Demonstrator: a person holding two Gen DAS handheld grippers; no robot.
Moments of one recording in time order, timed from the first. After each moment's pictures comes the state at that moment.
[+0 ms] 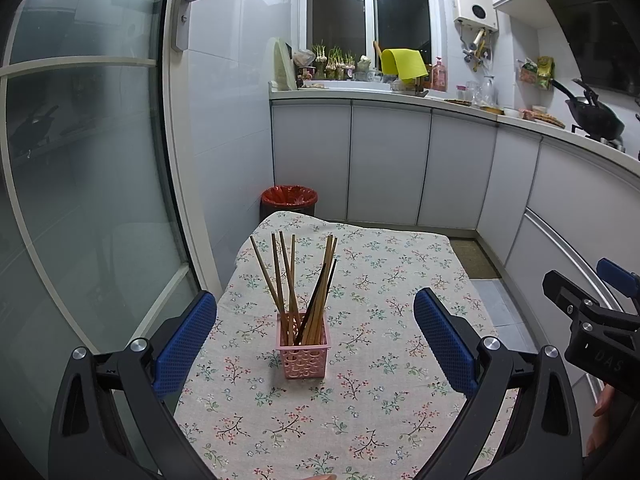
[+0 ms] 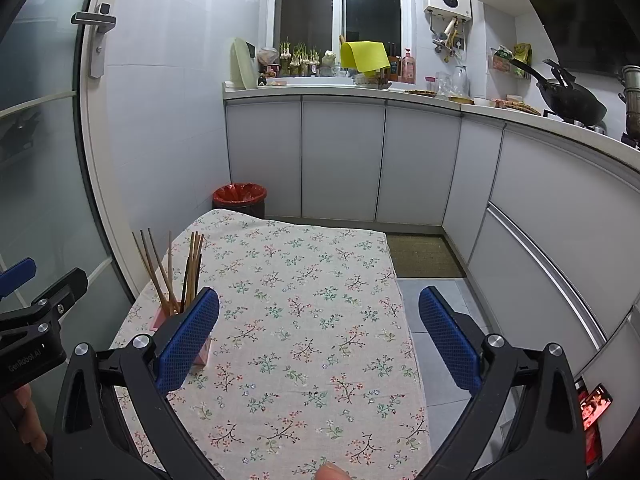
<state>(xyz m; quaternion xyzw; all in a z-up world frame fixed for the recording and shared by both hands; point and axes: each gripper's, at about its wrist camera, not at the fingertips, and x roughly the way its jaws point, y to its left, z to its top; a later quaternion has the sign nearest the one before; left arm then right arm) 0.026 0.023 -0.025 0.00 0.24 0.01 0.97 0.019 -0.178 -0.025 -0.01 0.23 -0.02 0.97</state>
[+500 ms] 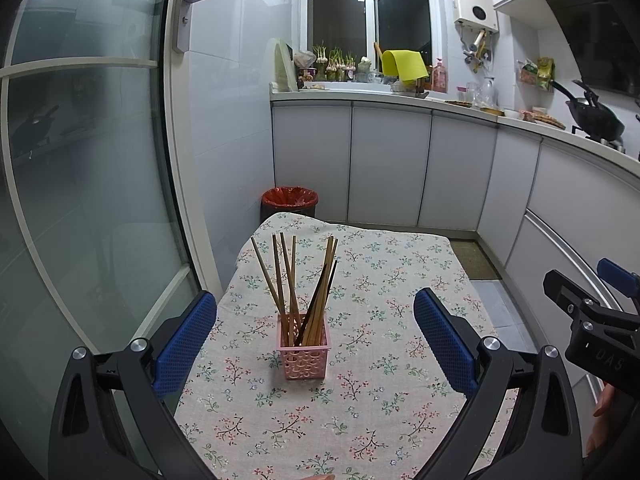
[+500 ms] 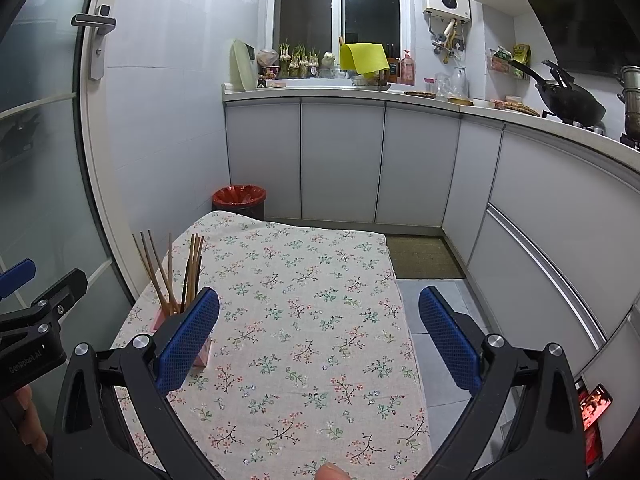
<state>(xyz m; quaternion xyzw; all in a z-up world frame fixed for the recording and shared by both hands) 0.026 0.023 -0.024 0.00 0.24 0.01 0.97 0.020 -0.179 -0.024 -0.01 0.23 -0.02 0.97</state>
